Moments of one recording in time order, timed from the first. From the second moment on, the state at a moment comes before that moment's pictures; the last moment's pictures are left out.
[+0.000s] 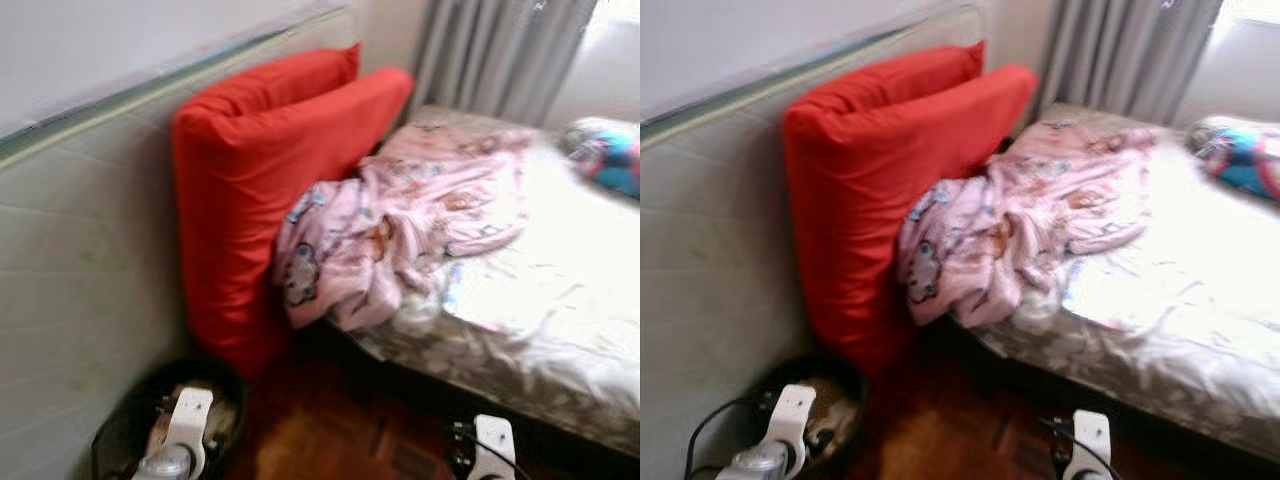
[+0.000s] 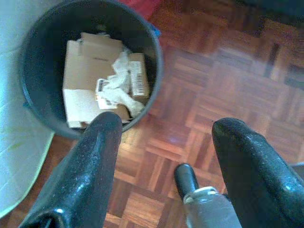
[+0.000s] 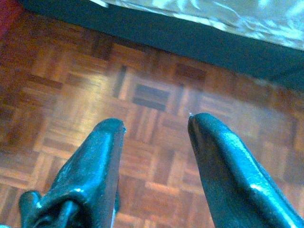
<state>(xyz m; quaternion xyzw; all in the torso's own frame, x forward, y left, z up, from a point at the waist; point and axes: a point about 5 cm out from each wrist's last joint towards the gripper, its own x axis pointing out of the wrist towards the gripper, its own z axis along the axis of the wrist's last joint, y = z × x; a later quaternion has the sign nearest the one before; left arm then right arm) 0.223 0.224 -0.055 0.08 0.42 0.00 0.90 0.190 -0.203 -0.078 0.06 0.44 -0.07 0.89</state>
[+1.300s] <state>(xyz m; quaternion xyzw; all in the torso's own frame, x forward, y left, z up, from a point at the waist) 0.227 0.221 -0.054 0.06 0.41 0.00 0.91 0.190 -0.204 -0.078 0.06 0.44 -0.06 0.89</state>
